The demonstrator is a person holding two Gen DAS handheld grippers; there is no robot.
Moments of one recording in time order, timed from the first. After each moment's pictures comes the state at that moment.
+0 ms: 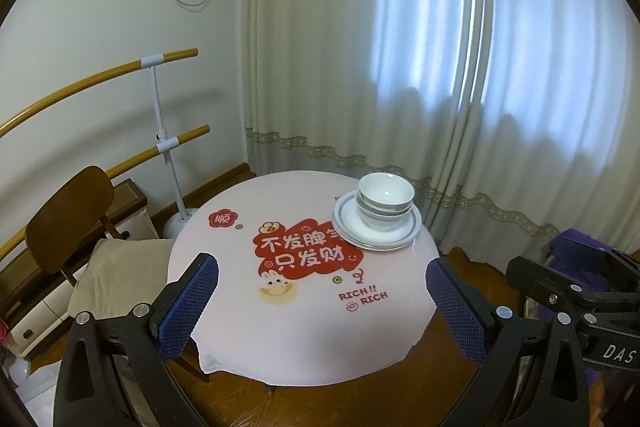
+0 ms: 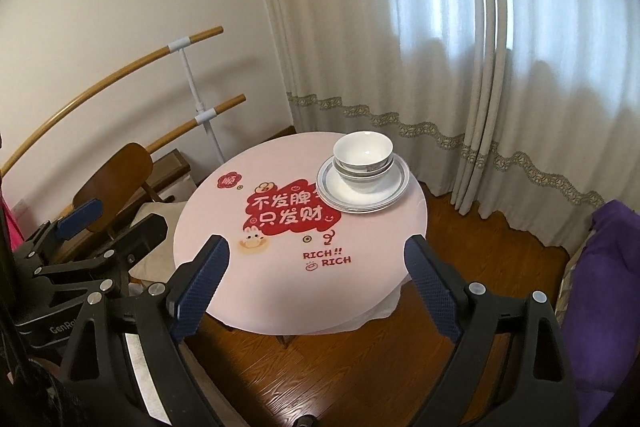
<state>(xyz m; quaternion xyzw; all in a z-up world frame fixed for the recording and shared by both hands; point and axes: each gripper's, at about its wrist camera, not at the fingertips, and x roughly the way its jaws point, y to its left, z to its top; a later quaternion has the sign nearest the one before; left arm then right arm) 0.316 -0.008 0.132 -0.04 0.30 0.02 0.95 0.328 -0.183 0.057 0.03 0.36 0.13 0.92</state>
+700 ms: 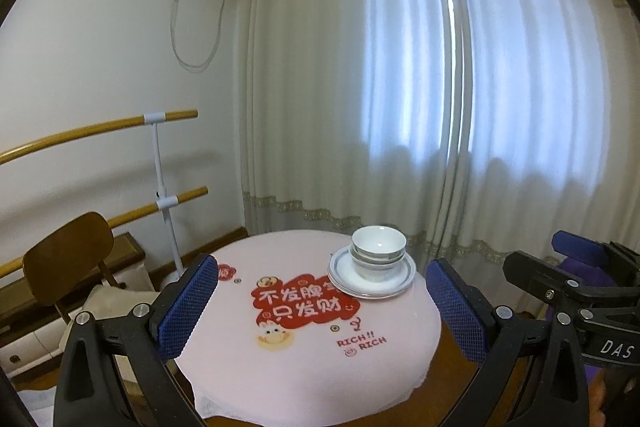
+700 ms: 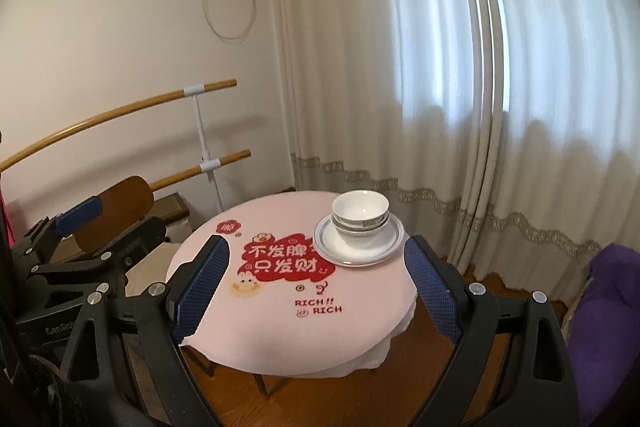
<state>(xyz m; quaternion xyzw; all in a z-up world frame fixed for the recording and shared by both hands) 0.286 -0.009 0.071 -0.02 0.17 0.01 0.99 0.296 -0.189 0.053 0.01 0.22 0.14 0.96</state>
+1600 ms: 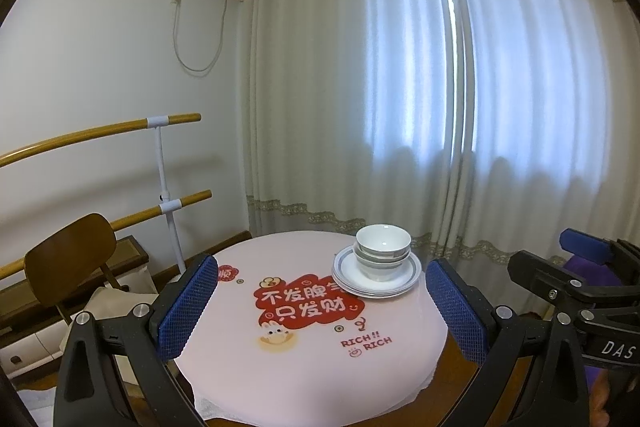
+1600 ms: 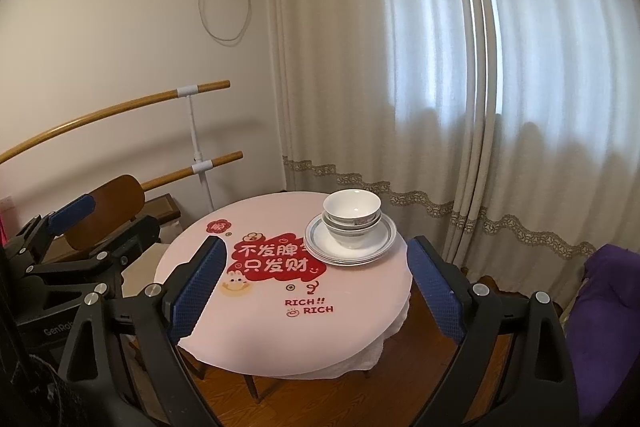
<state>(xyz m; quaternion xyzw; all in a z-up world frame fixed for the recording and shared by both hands) 0.282 -0.024 0.045 -0.01 0.16 0.02 0.99 0.296 -0.193 0.037 0.00 0.22 0.13 0.97</state>
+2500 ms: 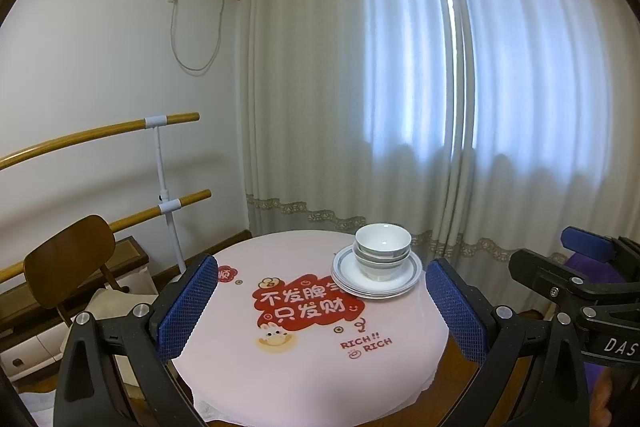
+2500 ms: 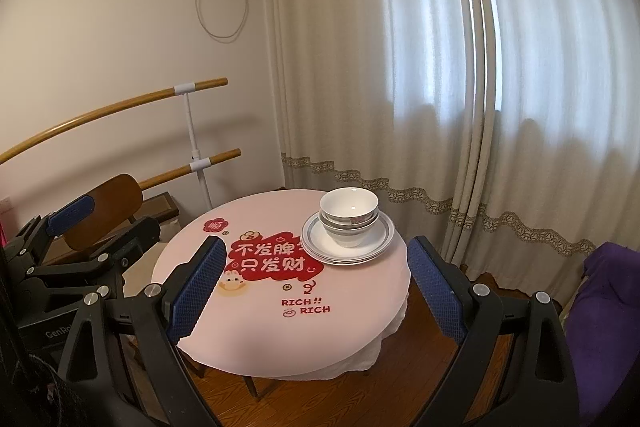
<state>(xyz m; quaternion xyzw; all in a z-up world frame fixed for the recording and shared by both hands) 0.285 -0.027 0.047 -0.01 0.16 0.02 0.99 0.300 -0.200 0.037 0.00 0.22 0.13 0.97</state>
